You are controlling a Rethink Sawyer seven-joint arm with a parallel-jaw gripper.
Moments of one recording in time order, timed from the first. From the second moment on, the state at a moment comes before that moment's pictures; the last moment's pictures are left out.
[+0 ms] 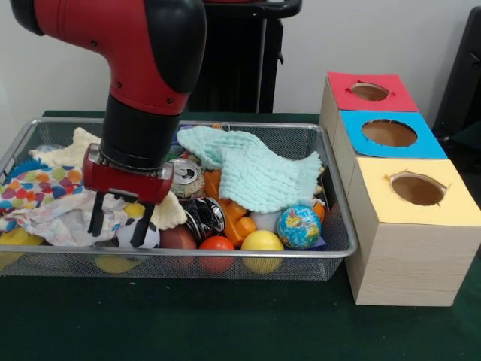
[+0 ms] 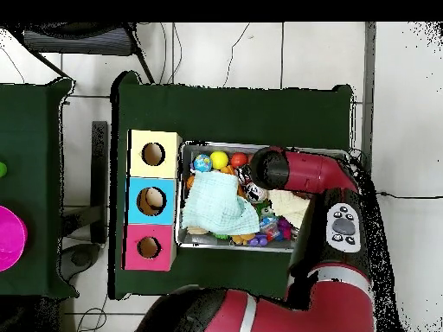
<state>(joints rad) -0.29 -0.36 -0.15 1.27 -0.23 0.43 1.57</state>
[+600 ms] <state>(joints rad) -0.23 -0.43 -0.25 1.26 -0.23 0.52 1.57</state>
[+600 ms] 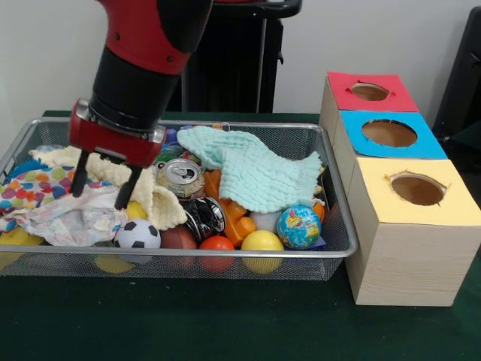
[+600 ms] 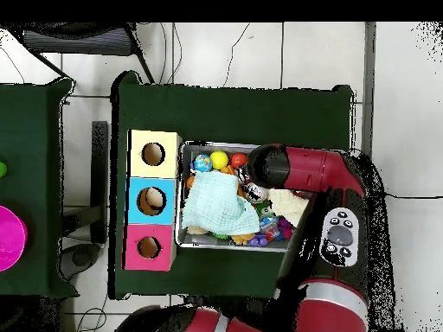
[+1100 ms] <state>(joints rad) -0.26 -0.46 -0.28 1.26 -0.22 0.52 1.57</state>
